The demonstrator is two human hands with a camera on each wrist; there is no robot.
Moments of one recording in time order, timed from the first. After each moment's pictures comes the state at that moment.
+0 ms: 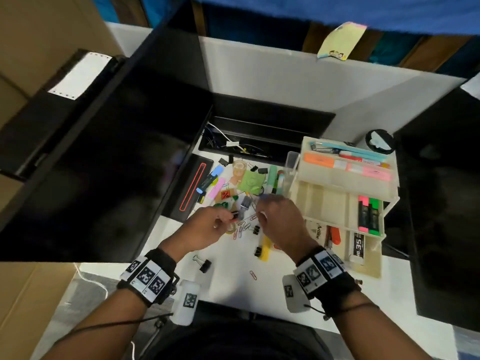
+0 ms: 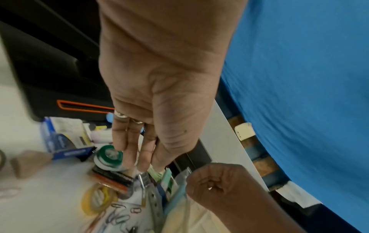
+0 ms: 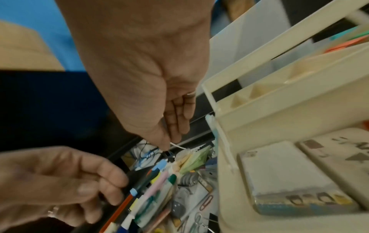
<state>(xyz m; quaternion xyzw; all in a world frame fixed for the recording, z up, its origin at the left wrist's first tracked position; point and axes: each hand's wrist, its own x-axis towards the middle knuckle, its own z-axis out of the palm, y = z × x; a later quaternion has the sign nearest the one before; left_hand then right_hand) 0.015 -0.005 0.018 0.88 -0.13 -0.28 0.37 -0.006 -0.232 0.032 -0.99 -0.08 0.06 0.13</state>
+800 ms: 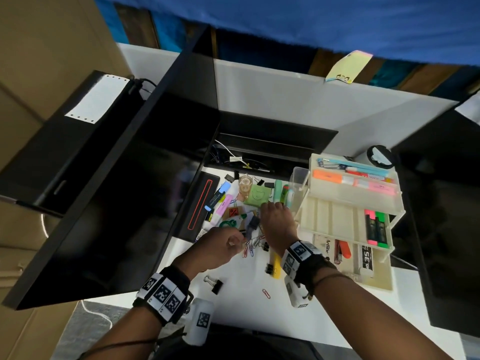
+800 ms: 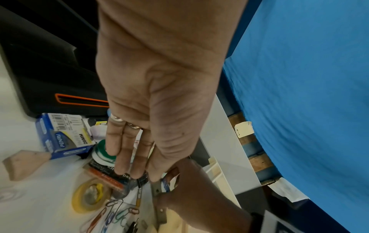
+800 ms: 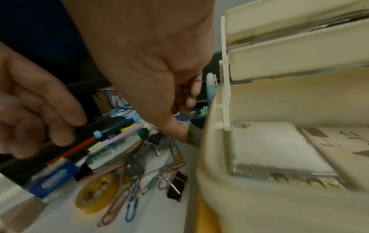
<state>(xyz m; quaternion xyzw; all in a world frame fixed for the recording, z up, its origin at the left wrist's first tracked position) 0.028 0.007 0.014 0.85 -0.17 -0.34 0.36 0.037 -0.202 -0.021 -0.98 -0.08 0.15 -0.12</state>
